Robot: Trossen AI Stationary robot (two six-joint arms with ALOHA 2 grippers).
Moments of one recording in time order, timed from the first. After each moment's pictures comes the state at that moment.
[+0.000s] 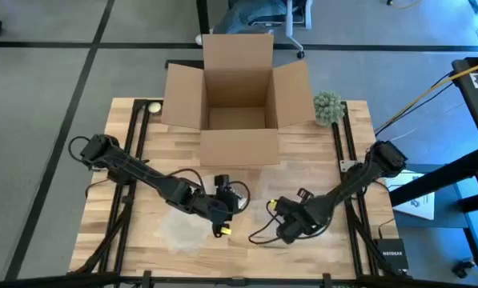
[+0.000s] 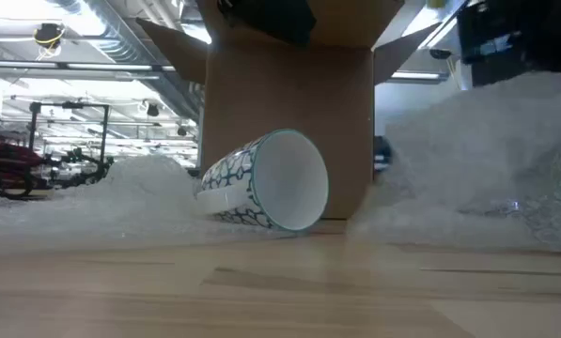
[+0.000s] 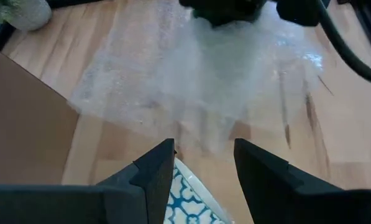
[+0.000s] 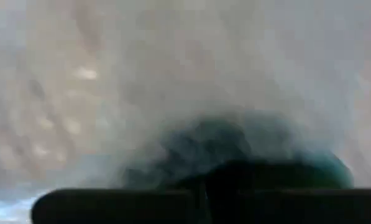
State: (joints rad) left arm -0.43 1.73 1.35 -0.40 -0.47 -0.21; right arm 0.62 1.74 1.15 -0.90 0.21 1.07
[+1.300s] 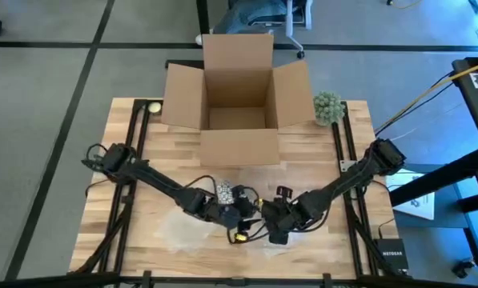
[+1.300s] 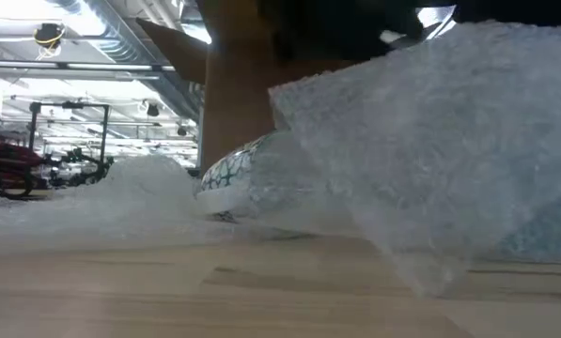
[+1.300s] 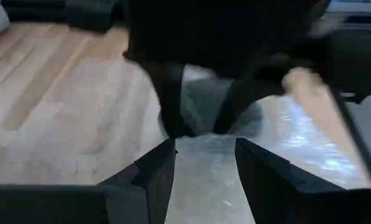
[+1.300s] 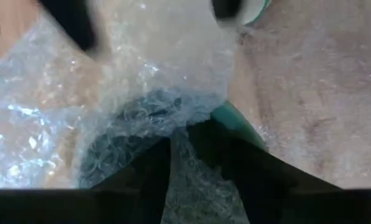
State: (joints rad) left arm -0.40 1.96 1.35 0.06 -0.45 -0.27; right arm 0.55 1.73 1.23 -0.76 0.28 0.70
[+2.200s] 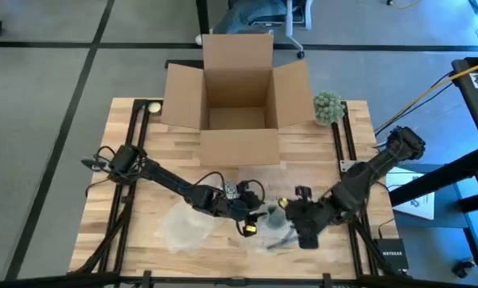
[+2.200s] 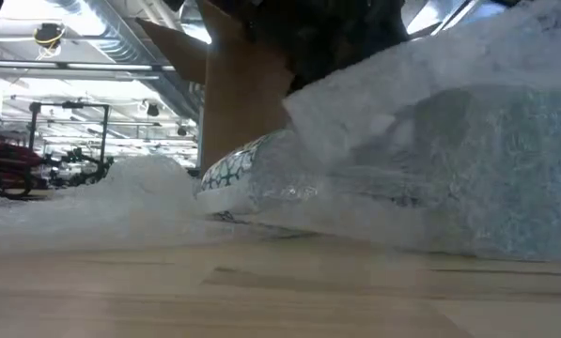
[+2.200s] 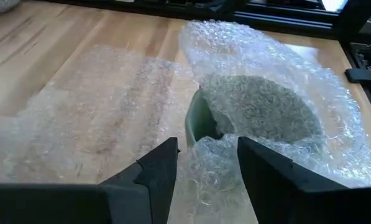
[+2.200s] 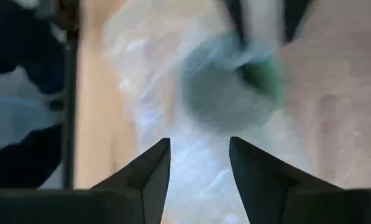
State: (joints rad) left arm -0.35 2.01 1.35 0.12 -0.43 -0.31; right arm 0.74 1.46 1.21 -0.89 0.18 0.72
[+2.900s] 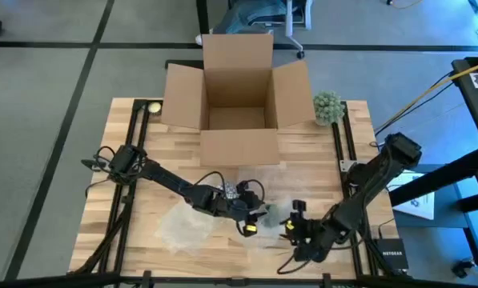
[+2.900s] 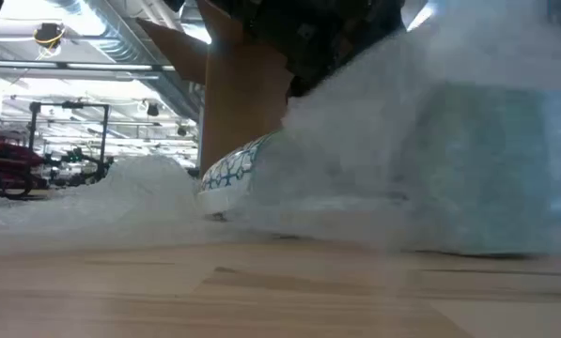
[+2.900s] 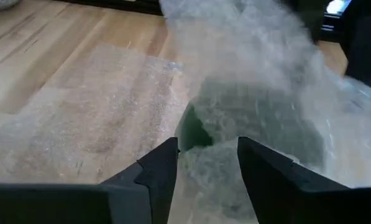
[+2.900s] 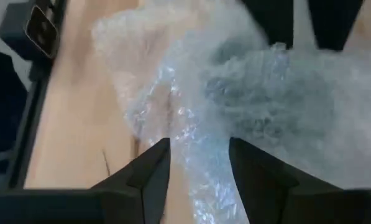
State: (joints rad) left arm -0.35 2.01 1.35 0.12 -0.43 -0.33; right arm 0.80 1.56 1.04 -0.52 0.52 0.65
